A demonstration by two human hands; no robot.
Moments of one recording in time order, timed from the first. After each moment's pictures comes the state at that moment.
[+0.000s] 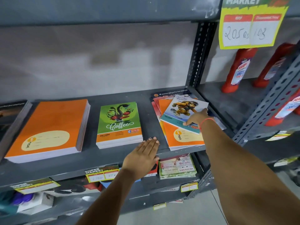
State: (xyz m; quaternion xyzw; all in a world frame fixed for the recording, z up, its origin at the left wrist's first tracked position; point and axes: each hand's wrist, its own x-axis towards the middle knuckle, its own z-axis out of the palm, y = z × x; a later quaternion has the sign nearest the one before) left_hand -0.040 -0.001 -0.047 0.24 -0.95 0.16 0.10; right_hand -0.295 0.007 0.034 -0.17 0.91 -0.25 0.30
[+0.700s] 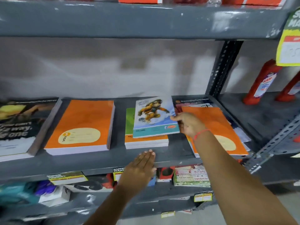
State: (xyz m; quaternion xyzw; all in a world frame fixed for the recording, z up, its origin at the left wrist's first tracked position) left_hand 0.051 -0.007 -0.053 0.27 -0.94 0.07 0.19; right_hand -0.165 -0.038 0.064 -0.19 0.62 -0.53 0.54
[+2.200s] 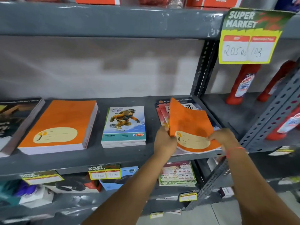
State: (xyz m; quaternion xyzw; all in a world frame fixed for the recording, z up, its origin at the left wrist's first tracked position) left_hand -0.133 0.014 0.021 0.48 -0.66 -0.49 0.29; right_hand -0.313 0.075 0.041 -0.19 0.88 -0.35 0.27
